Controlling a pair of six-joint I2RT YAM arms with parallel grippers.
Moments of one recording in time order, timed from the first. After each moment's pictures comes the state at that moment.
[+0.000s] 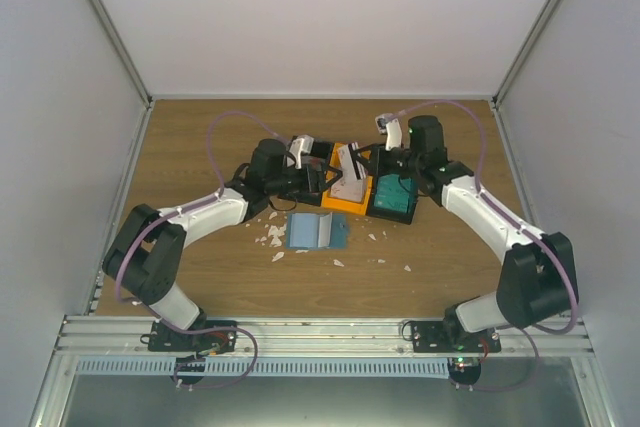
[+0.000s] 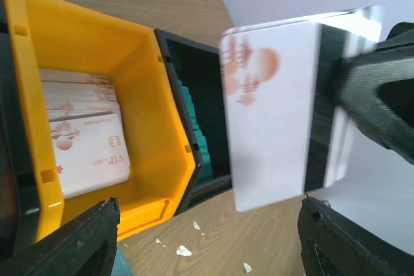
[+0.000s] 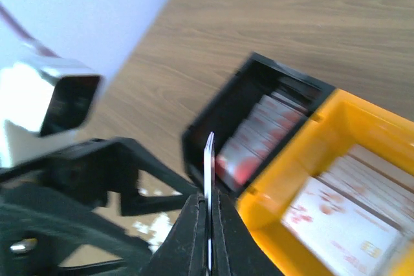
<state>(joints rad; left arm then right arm) -0.55 1.60 0.93 0.23 0.49 -0.67 0.34 1.45 1.05 -0.17 -0.54 0.28</state>
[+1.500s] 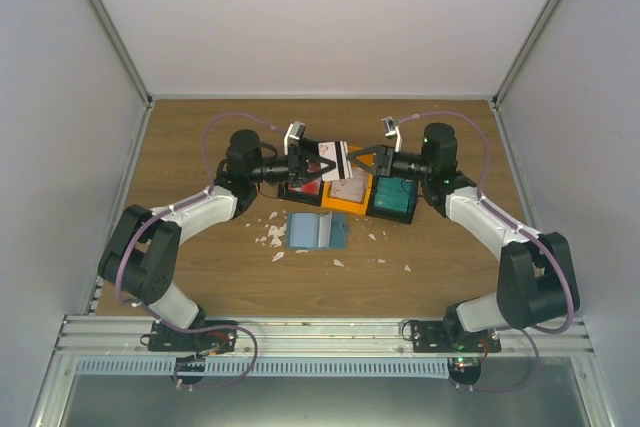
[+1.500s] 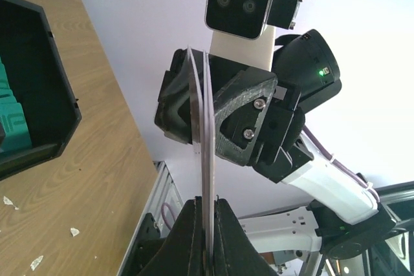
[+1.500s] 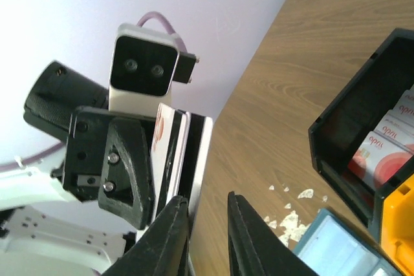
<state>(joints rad) -0.44 1.58 0.90 0.65 1.01 -1.20 0.27 1.42 0.88 0.30 -0.98 0.74</state>
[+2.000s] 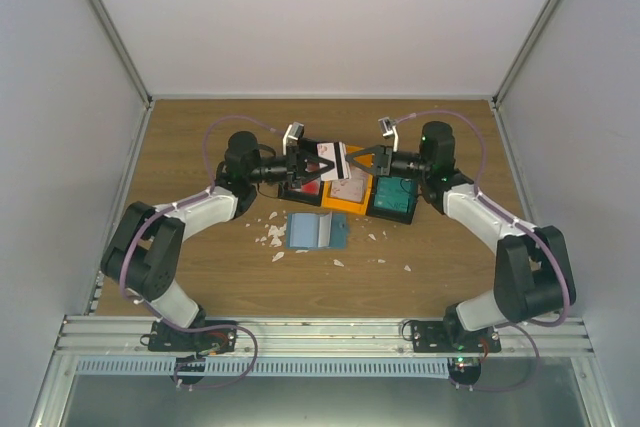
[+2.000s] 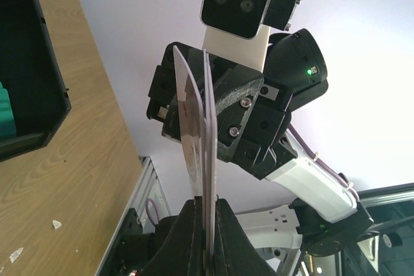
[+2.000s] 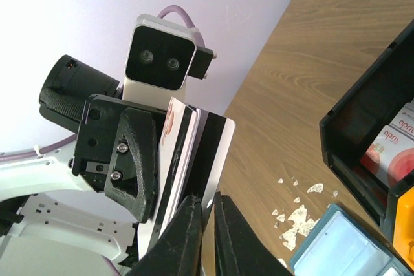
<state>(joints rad) -0.43 1.60 0.88 0.74 1.04 -1.32 0.27 1.46 0.89 0.31 -1.04 0.74</state>
